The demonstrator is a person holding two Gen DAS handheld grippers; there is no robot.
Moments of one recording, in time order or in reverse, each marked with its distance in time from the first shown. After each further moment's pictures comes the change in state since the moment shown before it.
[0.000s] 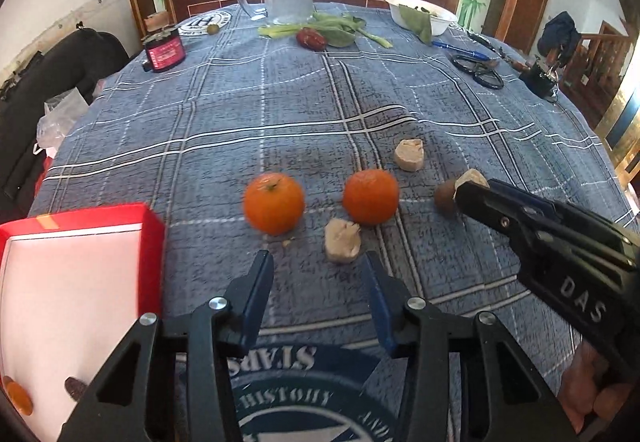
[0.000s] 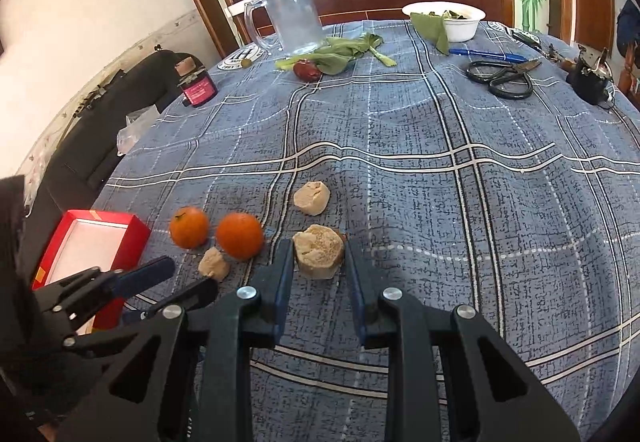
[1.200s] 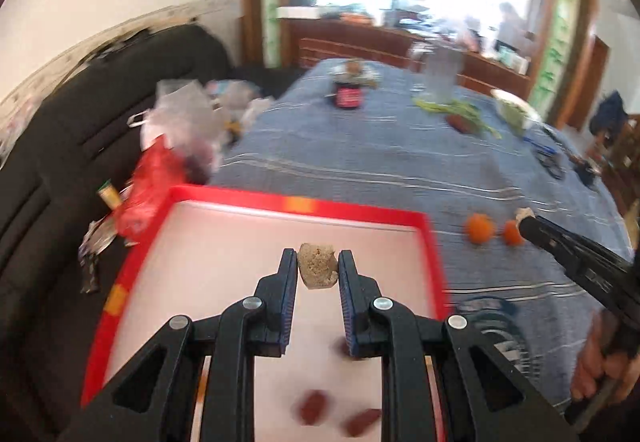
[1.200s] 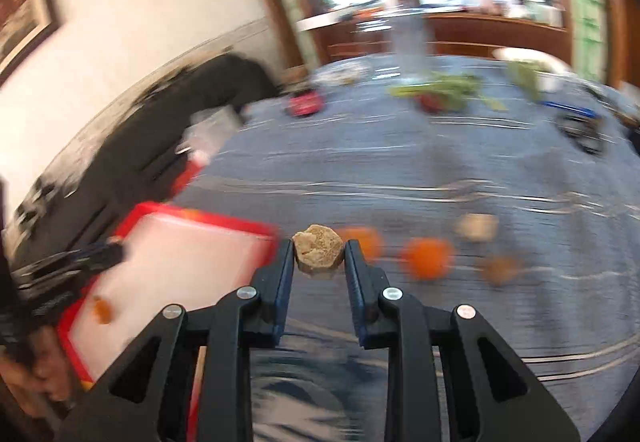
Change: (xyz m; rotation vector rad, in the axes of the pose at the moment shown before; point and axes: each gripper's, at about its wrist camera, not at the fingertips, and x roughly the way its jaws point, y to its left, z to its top) left arm -0.114 0.176 -0.044 -0.239 -0.173 0.174; right arm -0.015 0.130 -0.003 -0.148 -0.055 0.194
